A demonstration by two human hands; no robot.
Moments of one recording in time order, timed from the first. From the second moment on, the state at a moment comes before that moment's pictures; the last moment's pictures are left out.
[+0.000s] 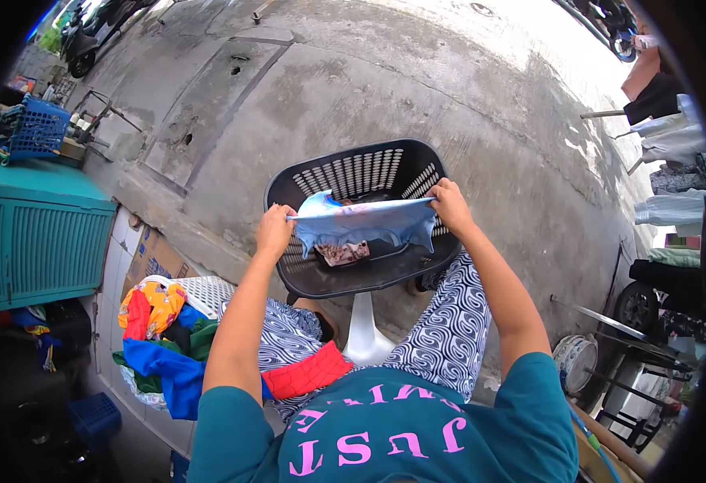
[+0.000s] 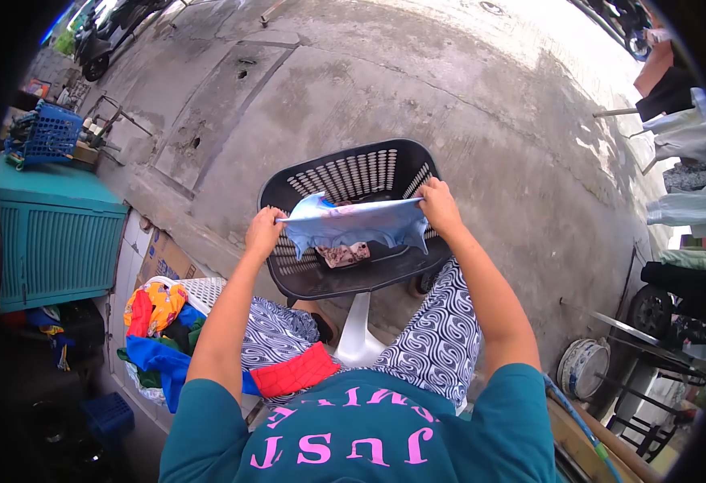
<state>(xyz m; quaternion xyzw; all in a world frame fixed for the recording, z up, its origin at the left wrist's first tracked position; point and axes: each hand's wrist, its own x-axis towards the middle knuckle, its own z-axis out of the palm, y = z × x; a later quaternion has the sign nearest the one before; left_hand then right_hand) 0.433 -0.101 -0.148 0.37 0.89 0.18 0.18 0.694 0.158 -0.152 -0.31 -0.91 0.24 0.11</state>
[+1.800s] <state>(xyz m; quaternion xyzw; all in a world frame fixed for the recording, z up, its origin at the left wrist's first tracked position) 0.512 -0.437 -0.026 0.13 0.97 0.10 -0.18 0.675 -0.116 -0.012 -0.02 -0.70 0.70 -0.16</state>
